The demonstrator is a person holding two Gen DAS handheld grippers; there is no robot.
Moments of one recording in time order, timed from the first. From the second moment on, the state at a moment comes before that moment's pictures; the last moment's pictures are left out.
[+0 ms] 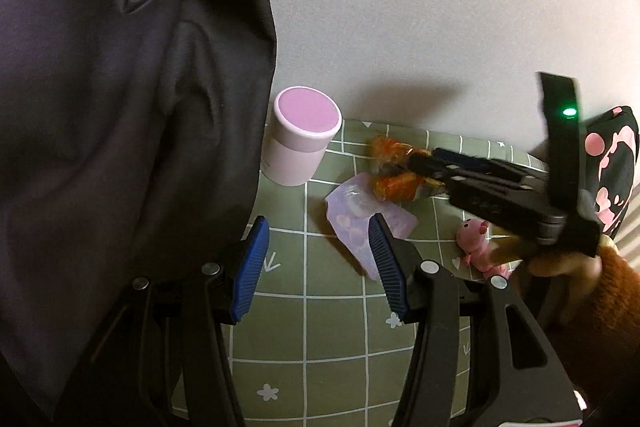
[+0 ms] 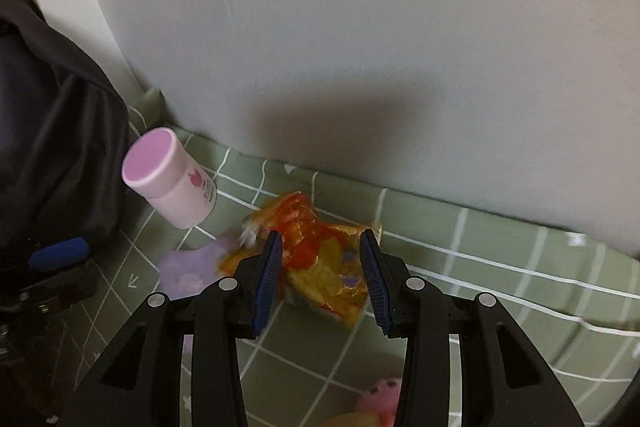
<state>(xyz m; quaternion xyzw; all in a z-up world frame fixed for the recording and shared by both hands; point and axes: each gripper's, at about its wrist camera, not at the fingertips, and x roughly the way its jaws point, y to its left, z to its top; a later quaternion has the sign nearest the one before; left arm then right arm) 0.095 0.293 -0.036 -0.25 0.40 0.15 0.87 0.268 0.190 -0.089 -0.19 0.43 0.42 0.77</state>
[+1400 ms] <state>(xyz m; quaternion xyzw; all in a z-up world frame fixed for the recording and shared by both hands) 0.164 0.288 -0.083 -0.23 0.47 0.17 0.84 0.260 0.017 -0.047 -0.13 0.39 0.34 0.85</state>
